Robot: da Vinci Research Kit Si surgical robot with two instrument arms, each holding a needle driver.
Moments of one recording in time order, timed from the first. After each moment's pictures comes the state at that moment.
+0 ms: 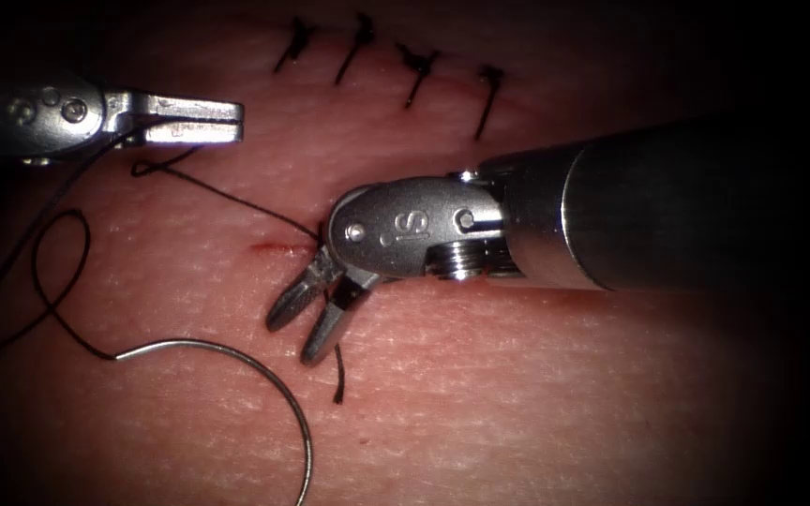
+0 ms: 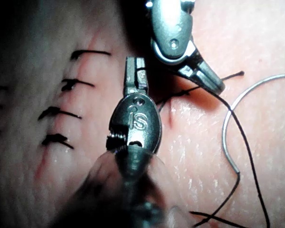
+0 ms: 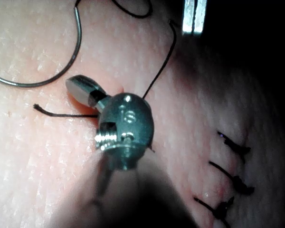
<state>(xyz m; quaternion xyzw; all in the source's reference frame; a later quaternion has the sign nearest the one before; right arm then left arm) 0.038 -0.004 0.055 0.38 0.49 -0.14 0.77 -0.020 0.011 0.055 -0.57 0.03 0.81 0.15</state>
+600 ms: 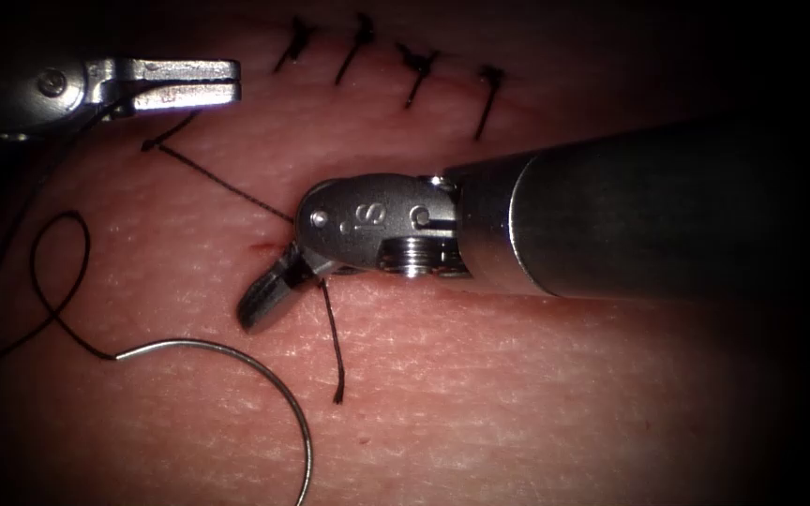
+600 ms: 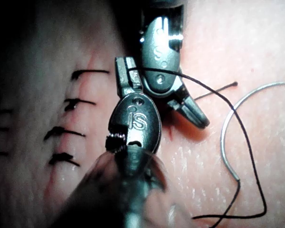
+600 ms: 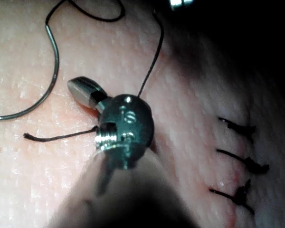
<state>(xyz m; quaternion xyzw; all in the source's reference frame) 0.039 -0.003 0.057 0.33 0.54 0.00 0.77 -0.021 0.012 0.051 -0.59 0.08 0.79 0.15</state>
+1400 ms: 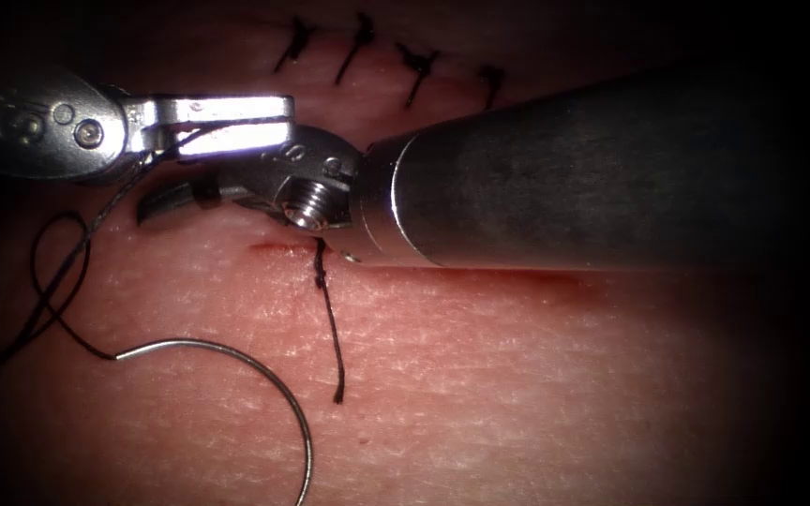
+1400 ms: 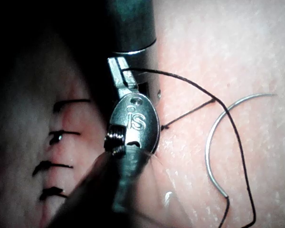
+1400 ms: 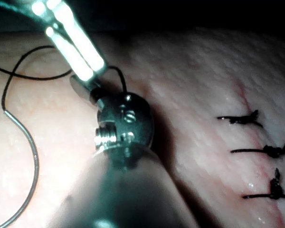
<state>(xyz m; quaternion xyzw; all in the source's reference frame) 0.046 -0.001 0.059 0.29 0.59 0.21 0.73 -0.024 0.009 0.049 -0.61 0.10 0.78 0.12</state>
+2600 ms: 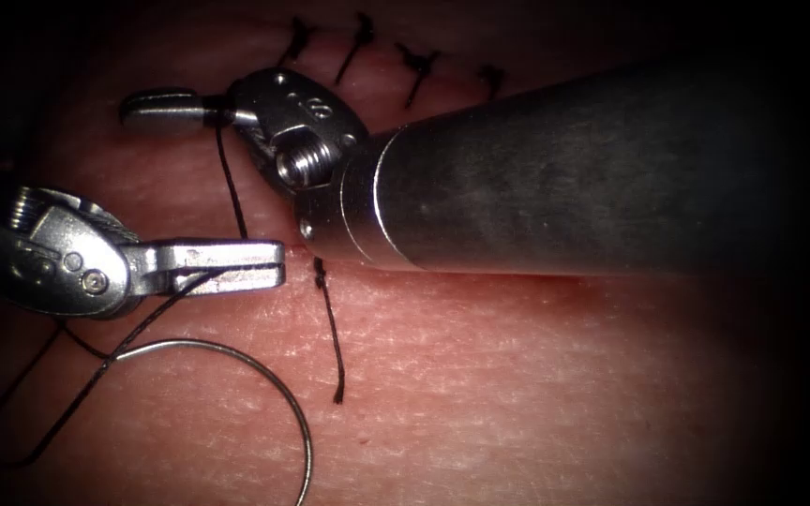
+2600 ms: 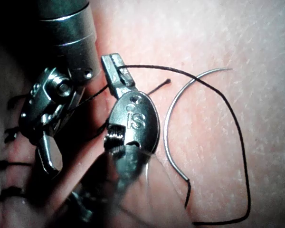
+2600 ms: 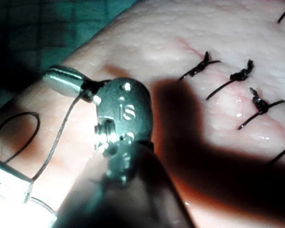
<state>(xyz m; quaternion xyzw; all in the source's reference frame) 0.040 0.004 0.057 0.31 0.73 0.28 0.53 -0.024 0.002 0.053 -0.63 0.09 0.76 0.11</state>
